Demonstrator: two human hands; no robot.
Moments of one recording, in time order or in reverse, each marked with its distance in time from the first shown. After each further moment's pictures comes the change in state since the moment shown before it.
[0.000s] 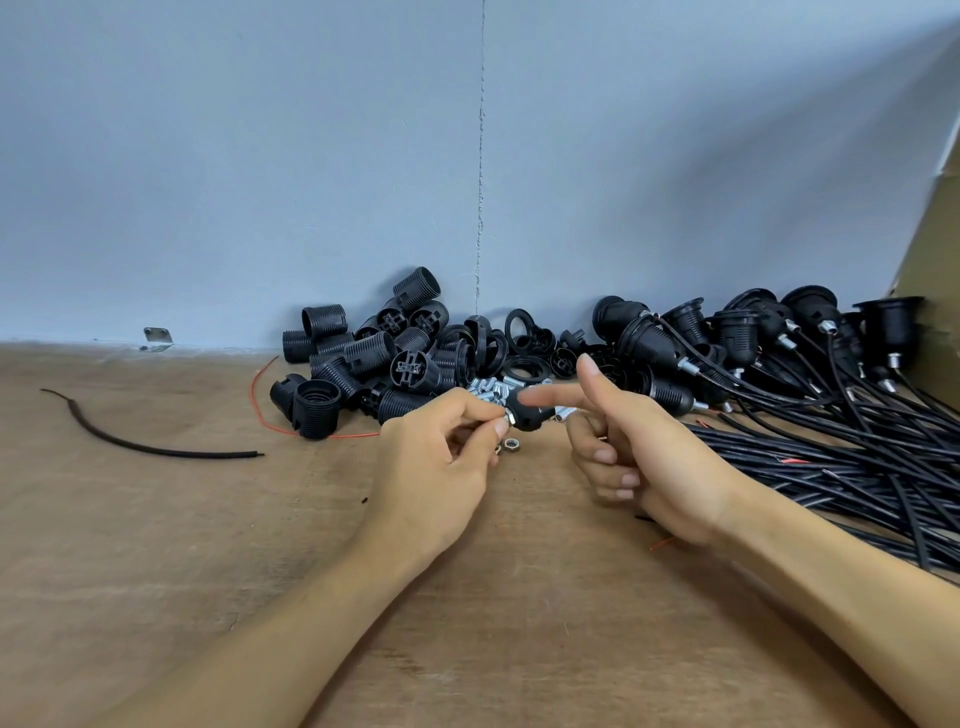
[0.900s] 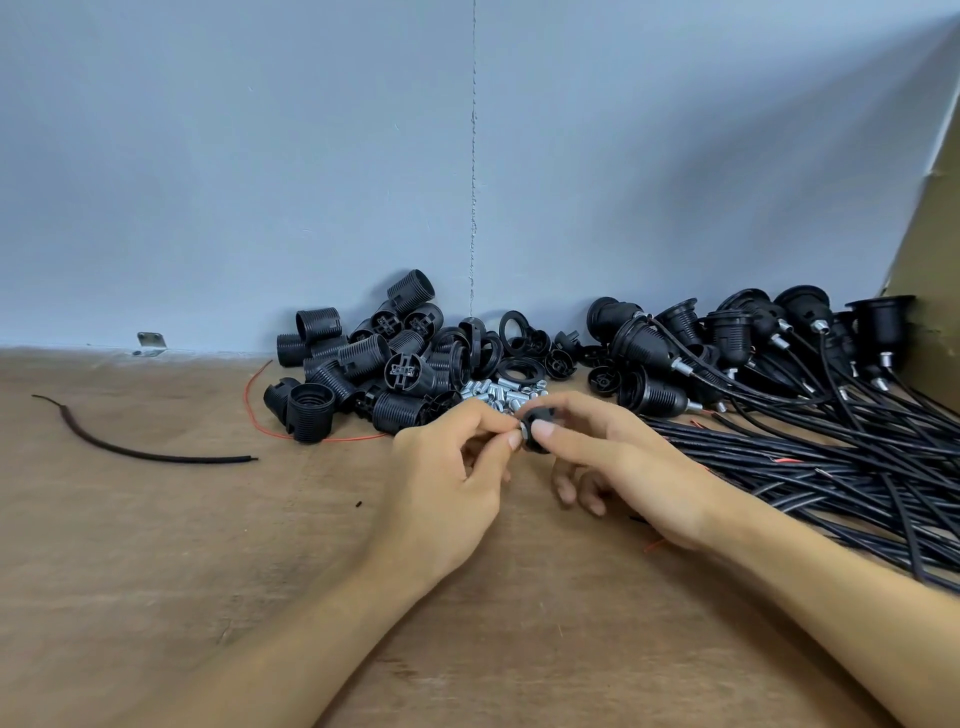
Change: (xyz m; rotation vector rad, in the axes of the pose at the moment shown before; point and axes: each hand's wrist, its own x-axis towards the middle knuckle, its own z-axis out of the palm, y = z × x) left_hand -0.008 0.004 0.006 0.030 -0.028 0.109; right_hand -0.002 0.005 0.006 -0.220 0.049 -0.069
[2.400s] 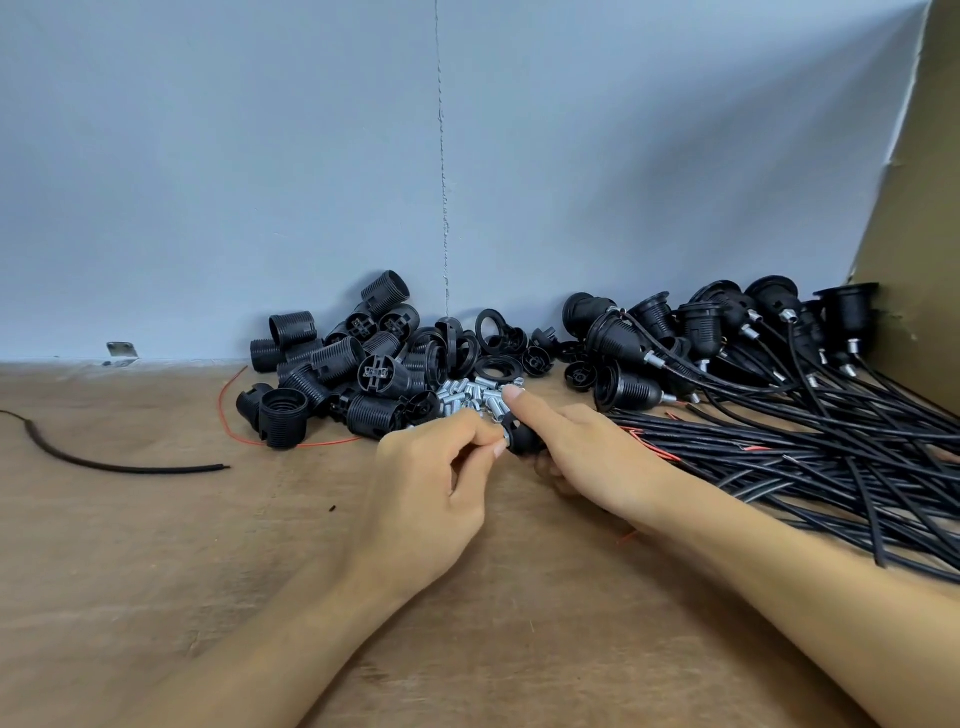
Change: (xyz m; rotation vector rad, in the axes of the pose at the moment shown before) left_hand 0.000 0.007 0.000 0.238 -0.011 0.264; right_hand 0.013 -0.001 0.006 -0.217 0.128 0.197
